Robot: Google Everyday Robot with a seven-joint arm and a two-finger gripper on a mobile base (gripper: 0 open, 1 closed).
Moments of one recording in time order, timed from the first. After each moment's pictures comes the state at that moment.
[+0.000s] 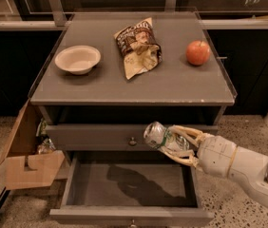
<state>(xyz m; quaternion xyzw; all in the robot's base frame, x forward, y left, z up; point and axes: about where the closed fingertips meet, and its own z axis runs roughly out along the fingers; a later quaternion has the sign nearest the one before) 0.455 -0.106 0.760 -0.50 0.58 0.17 0.62</state>
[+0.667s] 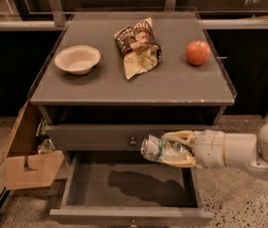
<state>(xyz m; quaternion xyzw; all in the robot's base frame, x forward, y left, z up) 0.453 -0.098 0.725 -0.59 0.60 0.21 0.50</state>
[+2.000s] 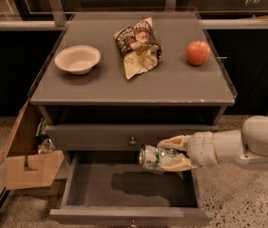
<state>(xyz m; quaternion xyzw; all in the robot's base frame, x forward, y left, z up) 0.454 -0.091 0.680 -0.62 0.60 0.27 0.43</state>
